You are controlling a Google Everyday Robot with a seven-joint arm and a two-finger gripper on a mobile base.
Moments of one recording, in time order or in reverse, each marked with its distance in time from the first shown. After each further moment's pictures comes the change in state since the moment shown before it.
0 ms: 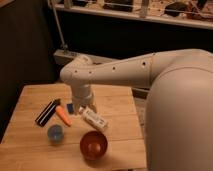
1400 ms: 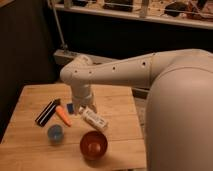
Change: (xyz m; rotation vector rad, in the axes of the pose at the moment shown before) arm 0.000 0.000 0.000 0.000 0.000 0.000
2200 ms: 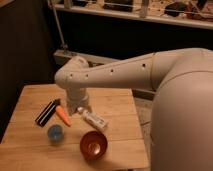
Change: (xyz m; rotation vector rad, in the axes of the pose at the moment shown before) arm 0.012 0.036 -0.012 -0.038 -0.088 -0.155
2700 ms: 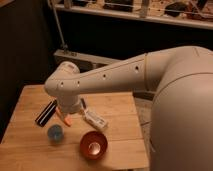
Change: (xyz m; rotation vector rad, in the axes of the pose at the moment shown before) arm 0.012 0.033 0.003 -0.031 -0.028 -0.095
